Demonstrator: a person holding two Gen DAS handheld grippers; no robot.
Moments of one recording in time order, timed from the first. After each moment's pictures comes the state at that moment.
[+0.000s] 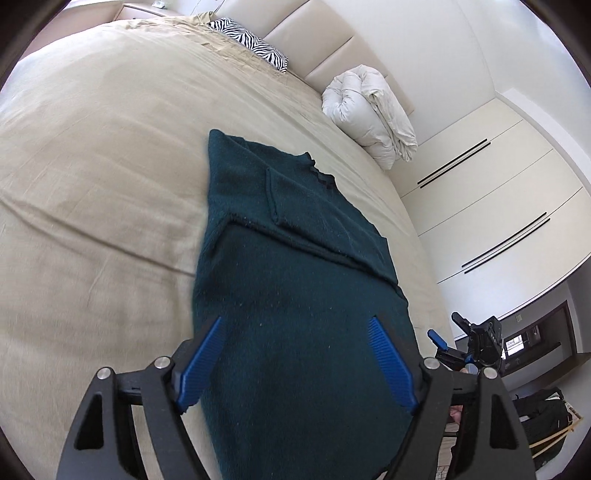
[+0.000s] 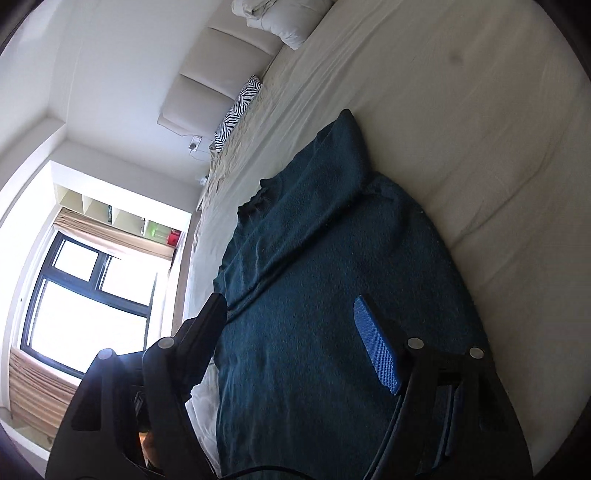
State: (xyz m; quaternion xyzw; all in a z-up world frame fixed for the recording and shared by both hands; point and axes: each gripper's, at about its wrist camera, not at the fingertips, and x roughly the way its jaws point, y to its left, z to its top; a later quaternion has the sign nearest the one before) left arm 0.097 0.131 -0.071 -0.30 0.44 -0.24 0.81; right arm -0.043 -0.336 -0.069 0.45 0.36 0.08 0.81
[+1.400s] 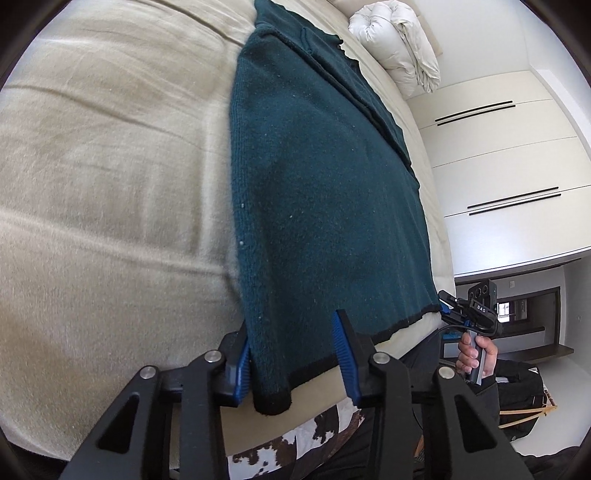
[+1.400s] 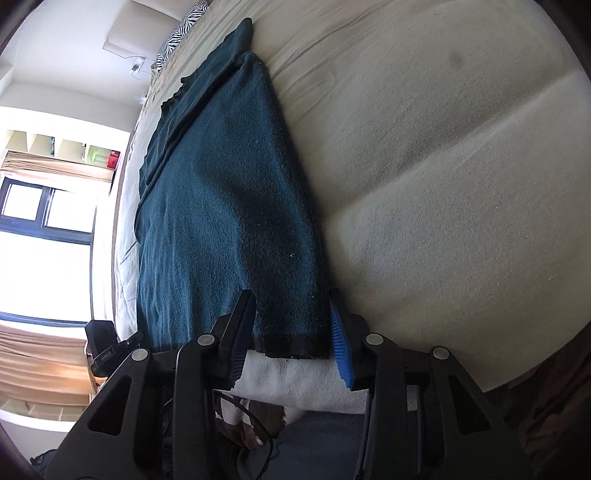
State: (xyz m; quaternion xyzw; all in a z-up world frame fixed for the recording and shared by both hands) left arm -0.025 0.111 -0.128 -0.29 0.58 -0.26 0.71; right arm -0.194 -0.367 -0.122 0.38 0.54 0.05 0.75
